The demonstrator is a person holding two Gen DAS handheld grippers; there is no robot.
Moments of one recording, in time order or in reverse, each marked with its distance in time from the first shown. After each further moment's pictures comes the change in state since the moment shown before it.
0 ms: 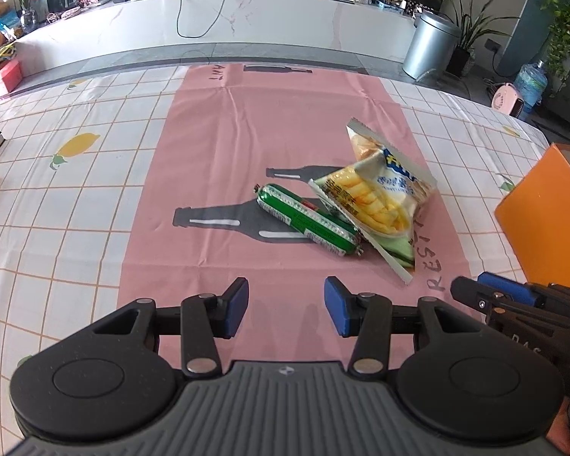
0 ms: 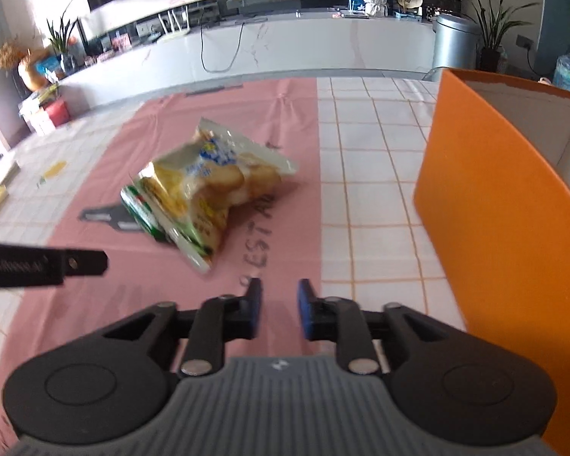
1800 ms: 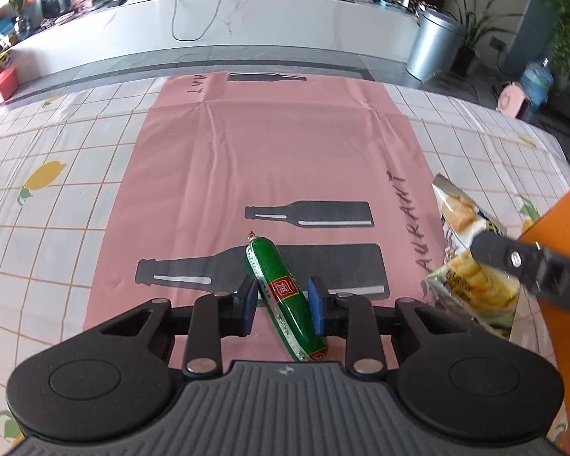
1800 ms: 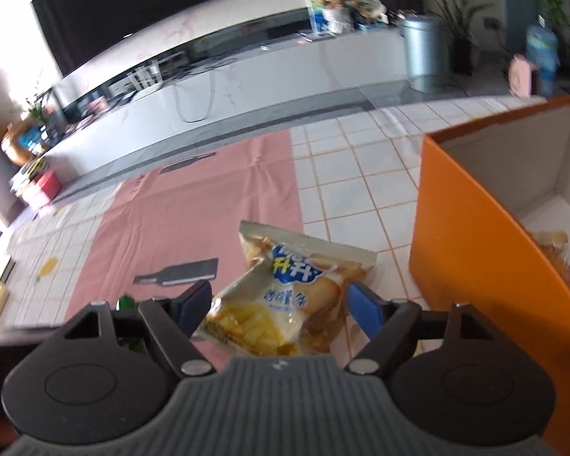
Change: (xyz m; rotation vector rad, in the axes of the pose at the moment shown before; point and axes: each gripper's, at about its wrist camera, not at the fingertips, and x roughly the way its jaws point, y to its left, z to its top) left arm 0.041 -0.019 0.033 0.029 0.007 0.010; right arm 0.016 -0.024 0.052 0.199 -0.078 -0.007
